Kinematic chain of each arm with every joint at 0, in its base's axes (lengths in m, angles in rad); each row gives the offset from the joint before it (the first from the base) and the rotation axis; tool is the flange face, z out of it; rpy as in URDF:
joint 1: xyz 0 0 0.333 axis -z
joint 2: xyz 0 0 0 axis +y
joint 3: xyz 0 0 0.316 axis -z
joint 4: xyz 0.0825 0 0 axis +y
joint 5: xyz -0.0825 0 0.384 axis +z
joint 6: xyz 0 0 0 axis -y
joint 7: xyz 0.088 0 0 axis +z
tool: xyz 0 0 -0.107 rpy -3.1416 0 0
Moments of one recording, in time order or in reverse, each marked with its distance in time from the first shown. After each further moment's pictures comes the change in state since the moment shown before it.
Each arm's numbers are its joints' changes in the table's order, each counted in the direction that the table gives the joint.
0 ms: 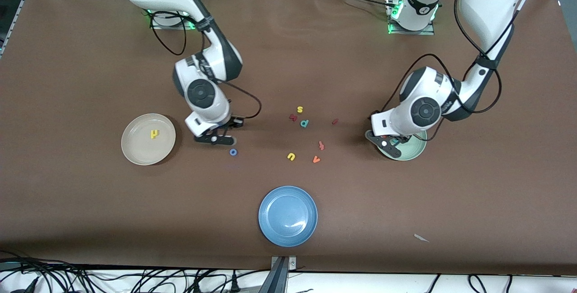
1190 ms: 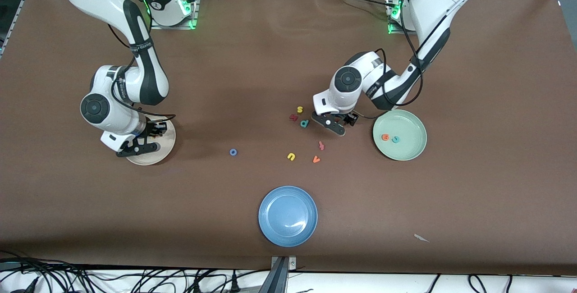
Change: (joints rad) left arm 0.226 0.107 0.051 0.010 0.232 0.144 0.481; right arm 0.031 -0.044 0.352 0.216 0.189 0.114 0.763
